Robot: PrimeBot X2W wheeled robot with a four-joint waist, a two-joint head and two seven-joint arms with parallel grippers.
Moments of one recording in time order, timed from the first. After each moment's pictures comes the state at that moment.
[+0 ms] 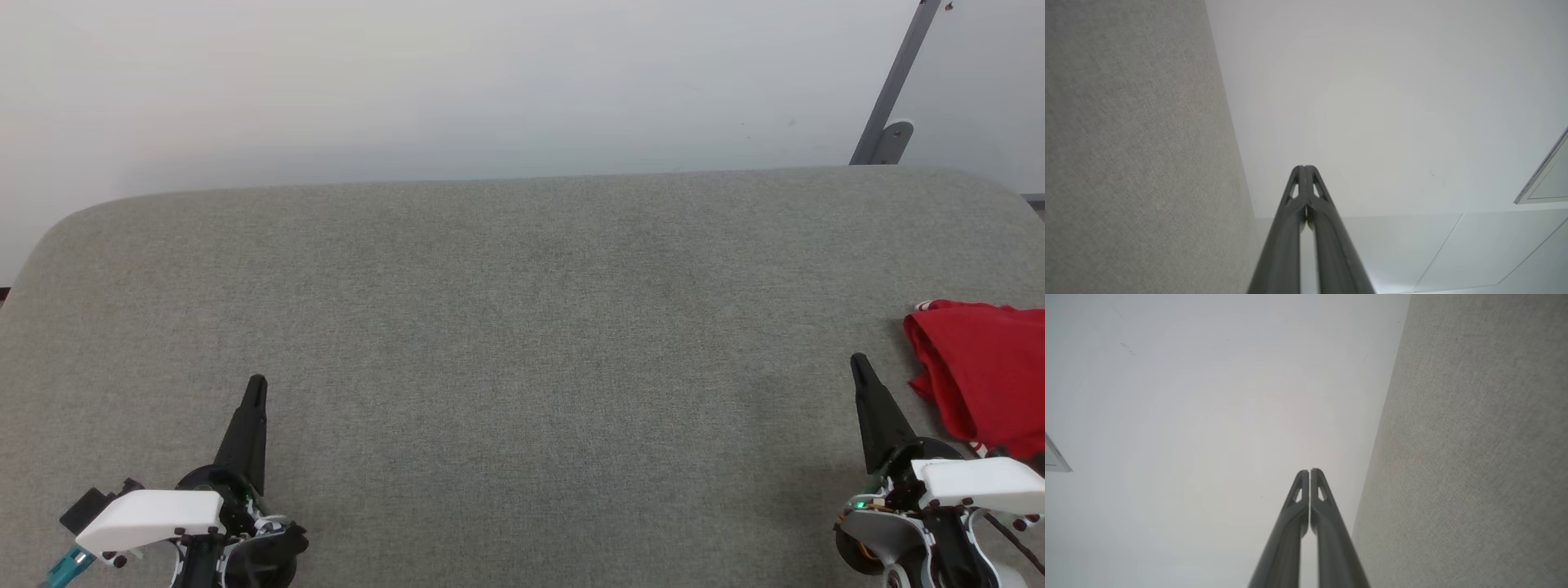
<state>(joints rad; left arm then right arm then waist) -0.10 0.05 0.11 0.25 -1.62 -0.13 0.11 -0.11 -0.05 -0.11 0.24 1.61 0.13 0.11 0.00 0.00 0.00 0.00</state>
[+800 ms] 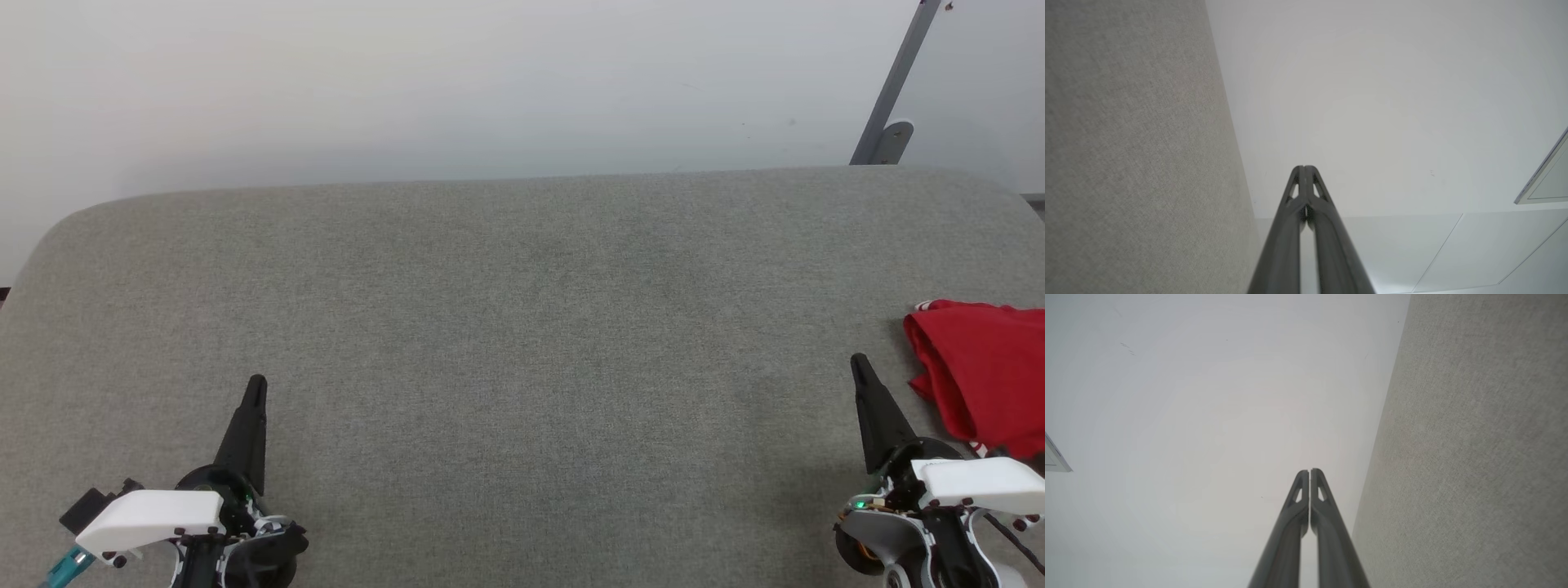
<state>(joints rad) -0.10 0.05 0.11 0.25 -1.62 -0.13 0.11 -0.11 -0.05 -0.11 0.24 1.61 0.13 0.11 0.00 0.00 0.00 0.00</state>
